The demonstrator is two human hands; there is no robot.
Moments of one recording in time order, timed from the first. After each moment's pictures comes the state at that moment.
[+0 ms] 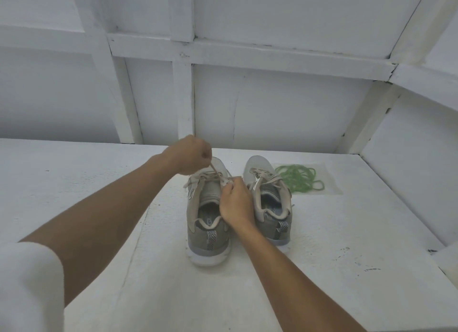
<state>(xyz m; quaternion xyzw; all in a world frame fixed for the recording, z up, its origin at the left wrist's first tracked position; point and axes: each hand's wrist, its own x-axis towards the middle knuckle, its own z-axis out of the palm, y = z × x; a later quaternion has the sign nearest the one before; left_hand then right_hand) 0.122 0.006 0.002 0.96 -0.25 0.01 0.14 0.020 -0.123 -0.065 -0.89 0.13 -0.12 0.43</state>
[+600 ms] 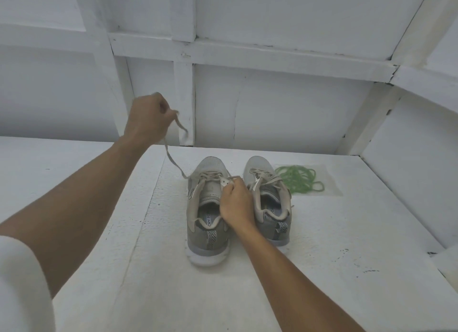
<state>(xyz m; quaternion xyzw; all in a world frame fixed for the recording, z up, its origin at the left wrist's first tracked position) 0.141 0.056 0.046 0.91 -0.05 0.26 0.33 0.021 -0.124 -0.067 -0.88 0.13 -0.13 0.43</state>
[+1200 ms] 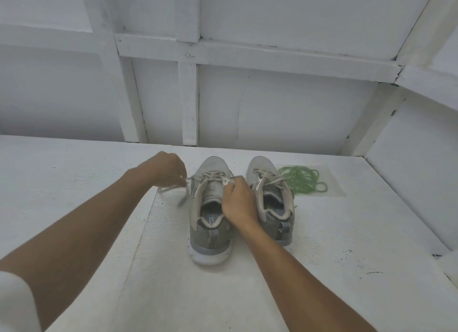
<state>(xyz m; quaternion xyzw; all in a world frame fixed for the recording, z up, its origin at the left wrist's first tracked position) 0.106 0.057 -0.018 0.98 -0.14 -0.09 0.10 0.022 -0.125 -0.062 -0.91 0.11 -0.09 0.39</state>
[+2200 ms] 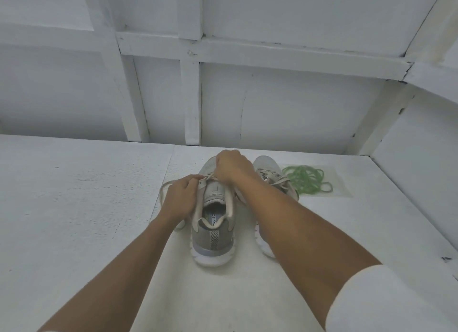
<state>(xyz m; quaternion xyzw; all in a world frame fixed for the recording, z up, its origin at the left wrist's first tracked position) 0.061 0.016 -0.084 0.85 0.00 0.02 0.52 0.092 -0.117 -0.012 -0.99 0.01 0.03 0.14</state>
